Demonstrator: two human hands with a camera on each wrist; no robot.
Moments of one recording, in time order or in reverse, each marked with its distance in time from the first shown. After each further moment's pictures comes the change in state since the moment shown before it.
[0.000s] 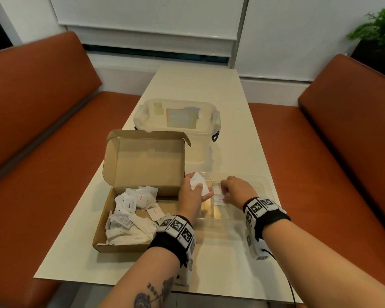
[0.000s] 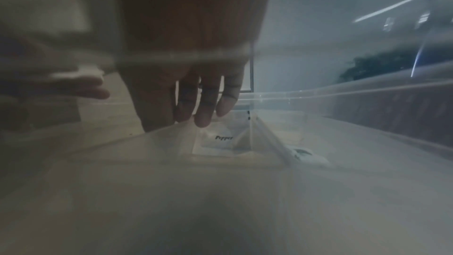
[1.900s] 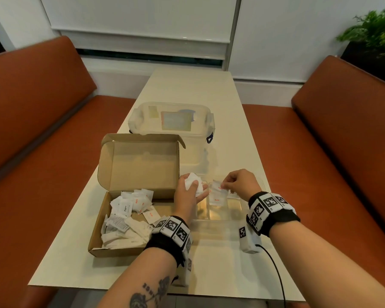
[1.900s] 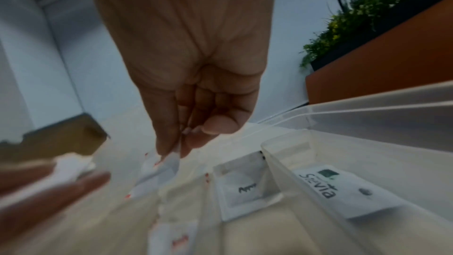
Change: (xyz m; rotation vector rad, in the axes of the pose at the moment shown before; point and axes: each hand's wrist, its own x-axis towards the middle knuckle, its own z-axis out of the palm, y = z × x) left_hand -0.002 0.005 0.002 -0.104 -0.019 -0.018; right_hand -0.010 0.012 -0.024 0.679 0.179 0.218
